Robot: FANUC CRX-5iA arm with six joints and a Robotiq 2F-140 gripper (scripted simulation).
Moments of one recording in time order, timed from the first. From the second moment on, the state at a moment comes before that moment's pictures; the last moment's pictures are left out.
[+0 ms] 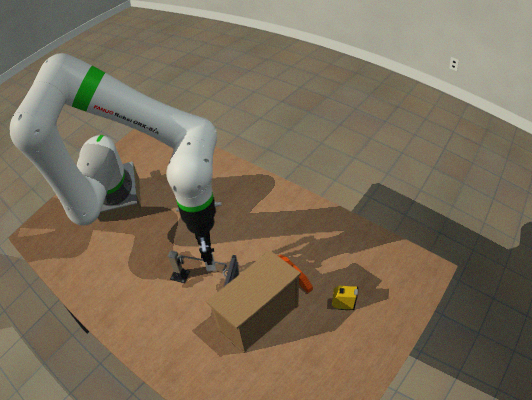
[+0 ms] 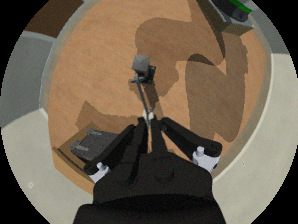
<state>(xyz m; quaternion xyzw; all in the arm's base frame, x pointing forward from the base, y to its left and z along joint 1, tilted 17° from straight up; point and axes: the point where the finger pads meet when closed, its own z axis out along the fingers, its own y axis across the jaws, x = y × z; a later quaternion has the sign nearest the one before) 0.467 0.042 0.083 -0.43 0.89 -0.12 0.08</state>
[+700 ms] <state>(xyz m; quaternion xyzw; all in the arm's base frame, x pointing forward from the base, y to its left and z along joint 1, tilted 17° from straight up) 0.466 0.047 0.094 -0.43 0.89 -0.12 0.08</state>
